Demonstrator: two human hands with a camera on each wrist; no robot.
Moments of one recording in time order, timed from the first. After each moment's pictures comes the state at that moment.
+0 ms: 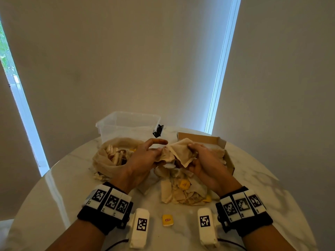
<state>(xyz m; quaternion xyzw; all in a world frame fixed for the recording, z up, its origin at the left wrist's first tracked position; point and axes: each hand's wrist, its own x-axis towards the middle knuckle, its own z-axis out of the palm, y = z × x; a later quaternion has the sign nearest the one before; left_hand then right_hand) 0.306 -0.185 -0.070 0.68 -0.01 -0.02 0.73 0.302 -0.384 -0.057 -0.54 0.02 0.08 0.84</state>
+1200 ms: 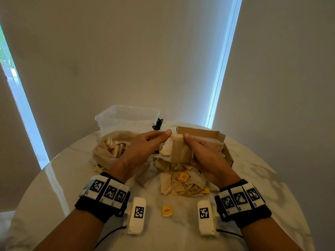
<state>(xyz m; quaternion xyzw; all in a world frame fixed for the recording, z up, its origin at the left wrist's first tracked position) 0.296 -0.181 -0.061 0.73 -0.09 0.02 0.68 0.291 -0.386 -0.056 -0.70 -0.02 0.03 0.71</state>
